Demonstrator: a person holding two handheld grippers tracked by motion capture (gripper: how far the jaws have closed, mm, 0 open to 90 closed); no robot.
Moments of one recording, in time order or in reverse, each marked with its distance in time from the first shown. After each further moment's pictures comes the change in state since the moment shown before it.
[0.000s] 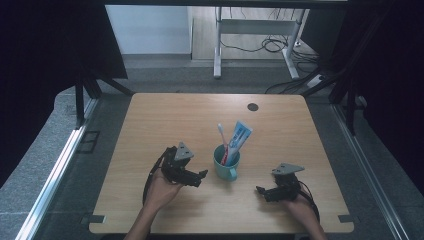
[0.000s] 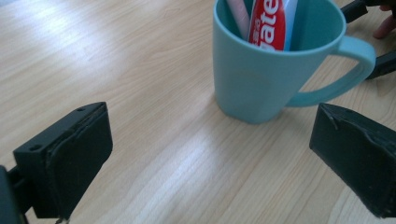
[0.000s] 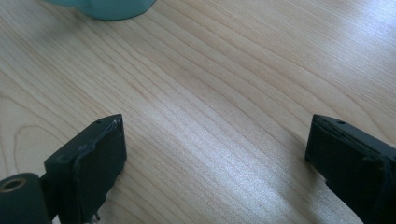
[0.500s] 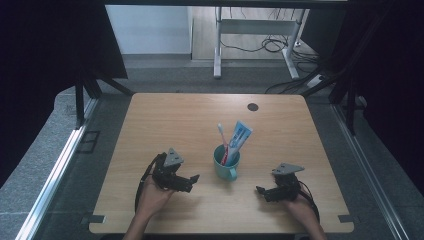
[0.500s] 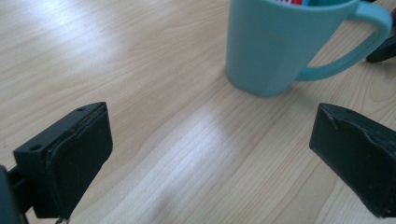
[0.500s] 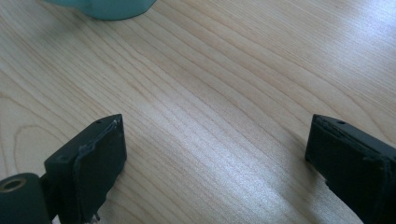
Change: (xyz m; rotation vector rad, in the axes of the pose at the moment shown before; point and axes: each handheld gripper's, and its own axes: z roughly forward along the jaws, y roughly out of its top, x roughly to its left) left arm 0.006 -0.028 -0.010 0.003 0.018 -0.048; right arm 0.000 0.000 0.000 0.000 0.000 0.000
